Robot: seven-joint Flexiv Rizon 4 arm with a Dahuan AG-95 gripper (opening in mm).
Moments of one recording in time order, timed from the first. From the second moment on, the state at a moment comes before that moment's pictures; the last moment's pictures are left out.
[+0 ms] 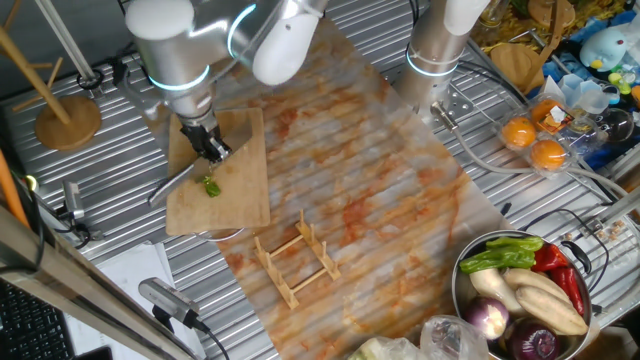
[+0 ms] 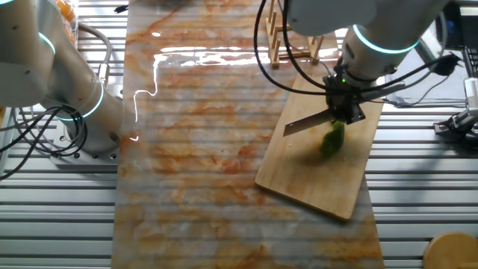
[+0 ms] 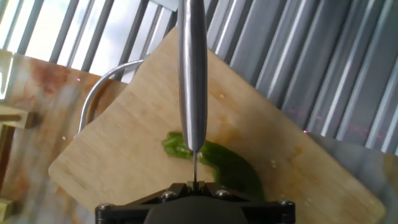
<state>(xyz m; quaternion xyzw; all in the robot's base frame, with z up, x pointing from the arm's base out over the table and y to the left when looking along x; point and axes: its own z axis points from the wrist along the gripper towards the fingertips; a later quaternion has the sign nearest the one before) 0.576 -0.020 0.102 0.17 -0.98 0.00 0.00</state>
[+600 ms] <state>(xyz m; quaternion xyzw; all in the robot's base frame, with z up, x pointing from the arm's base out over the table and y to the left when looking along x) 0.606 -0.040 0.105 0.16 -0.99 0.01 -0.01</state>
